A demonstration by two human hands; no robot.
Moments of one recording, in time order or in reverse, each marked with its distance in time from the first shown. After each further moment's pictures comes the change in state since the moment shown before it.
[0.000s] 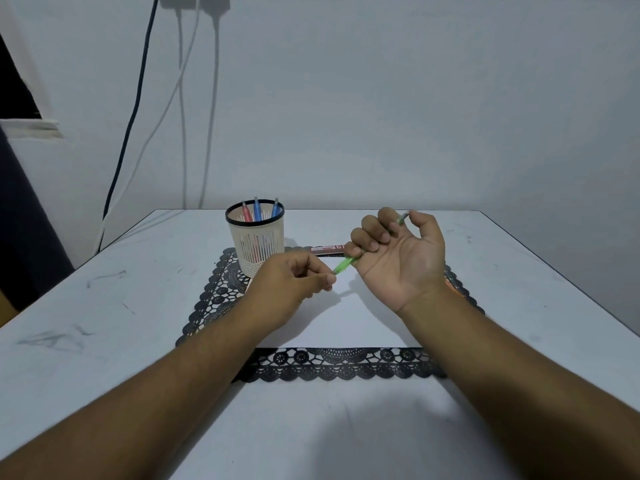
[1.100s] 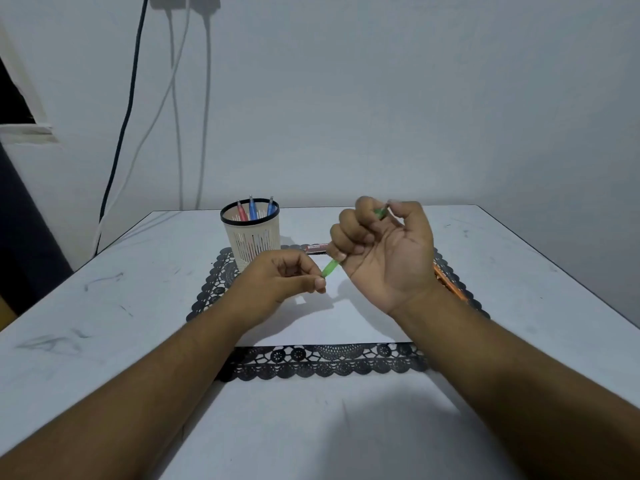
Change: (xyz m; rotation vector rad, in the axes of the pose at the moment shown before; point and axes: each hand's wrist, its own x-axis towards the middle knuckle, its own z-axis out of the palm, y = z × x) left_hand 0.000 -0.001 -0.016 -0.053 -0.163 0.046; right_hand -0.010 0.005 0.018 -0.199 -0.287 -0.001
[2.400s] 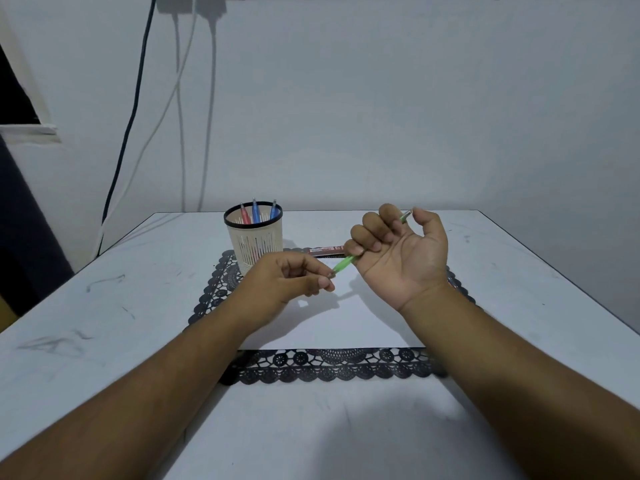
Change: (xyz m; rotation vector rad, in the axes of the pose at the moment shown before) left_hand 0.001 0.004 0.003 -0.066 0.025 -0.015; right_hand 0.004 -0.006 -0.022 0.245 0.217 0.010
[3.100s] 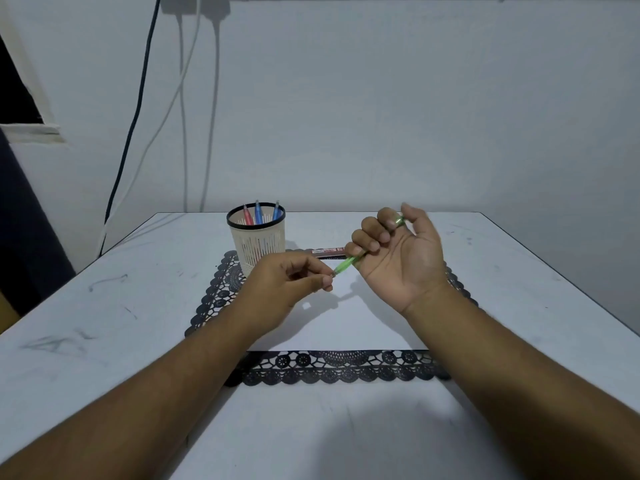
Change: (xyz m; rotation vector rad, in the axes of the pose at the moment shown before) left_hand -0.001 -0.004 0.001 0.138 0.086 0.077; right_hand 0.002 0.000 0.005 -0.108 0.088 0.029
